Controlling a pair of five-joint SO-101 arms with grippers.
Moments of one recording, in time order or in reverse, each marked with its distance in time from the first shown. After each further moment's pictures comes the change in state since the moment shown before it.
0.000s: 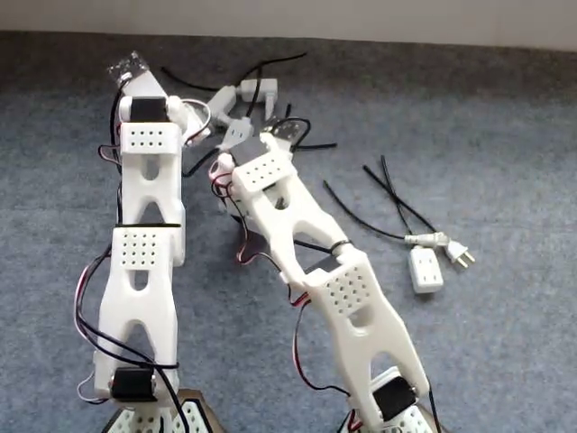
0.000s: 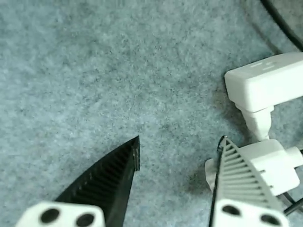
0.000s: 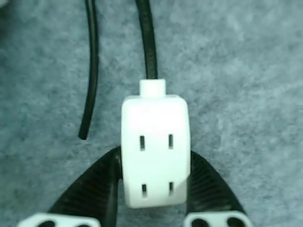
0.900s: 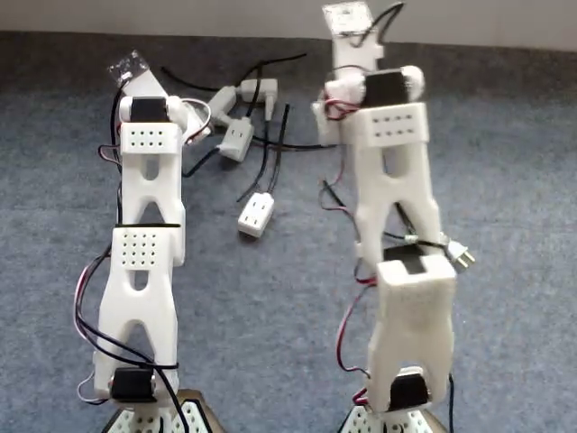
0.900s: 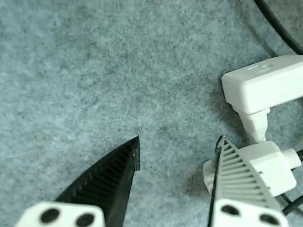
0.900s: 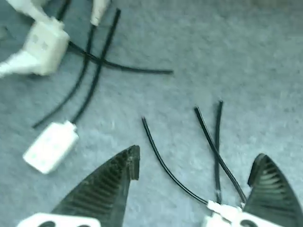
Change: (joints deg) left arm 0.0 0.0 0.0 -0.4 -0.1; right arm 24.6 -25.9 -5.8 11.4 60.7
